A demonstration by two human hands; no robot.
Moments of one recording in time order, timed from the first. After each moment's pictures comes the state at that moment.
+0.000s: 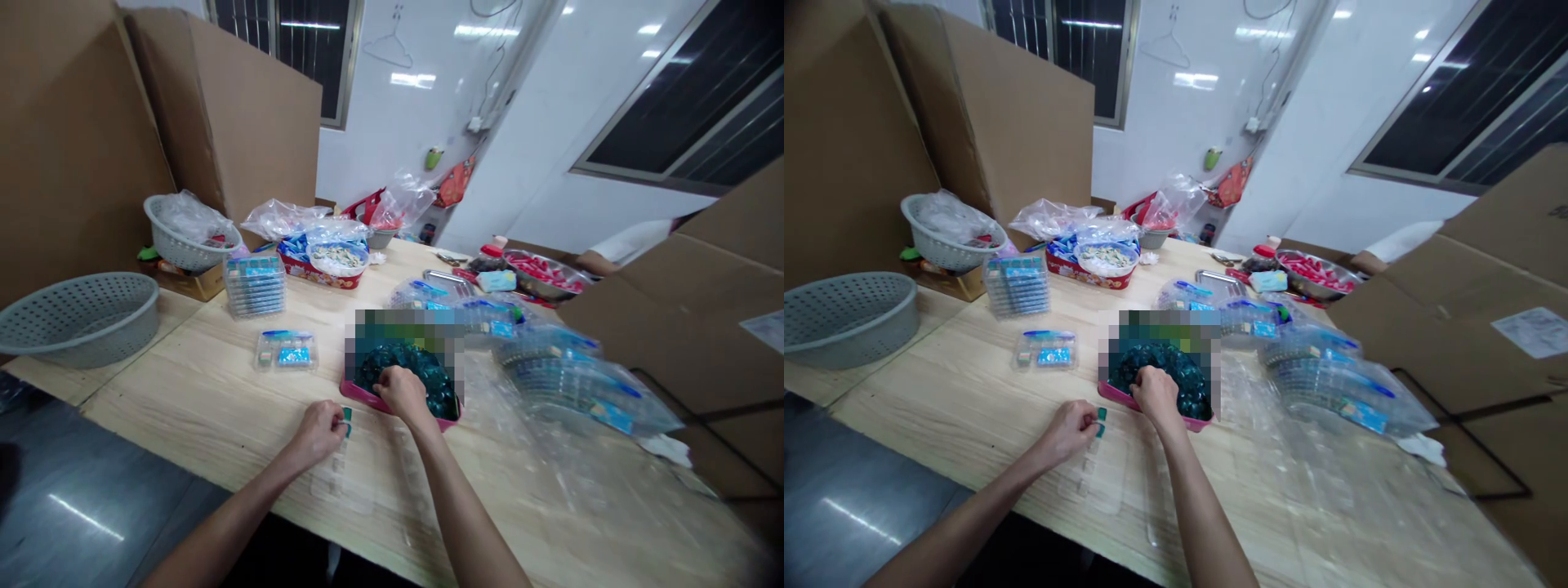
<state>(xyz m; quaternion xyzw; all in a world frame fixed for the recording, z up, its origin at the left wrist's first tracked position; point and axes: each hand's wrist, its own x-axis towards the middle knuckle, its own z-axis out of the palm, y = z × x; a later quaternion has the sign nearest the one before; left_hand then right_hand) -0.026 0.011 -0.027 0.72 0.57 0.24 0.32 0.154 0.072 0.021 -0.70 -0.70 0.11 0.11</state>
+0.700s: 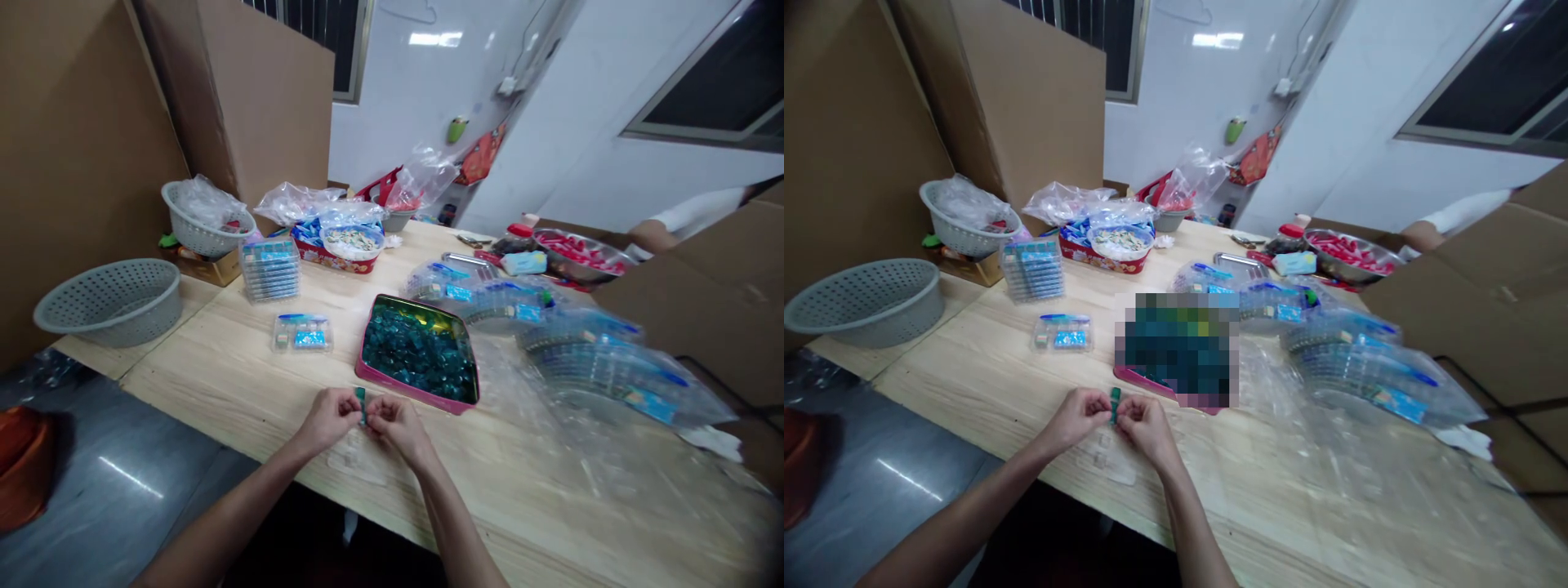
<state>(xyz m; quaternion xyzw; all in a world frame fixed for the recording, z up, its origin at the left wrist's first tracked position) -0.034 -0.009 -0.012 0.59 0.52 0.34 0.52 0.124 -0.007 -0.019 -0.49 -0.50 0.61 0.36</state>
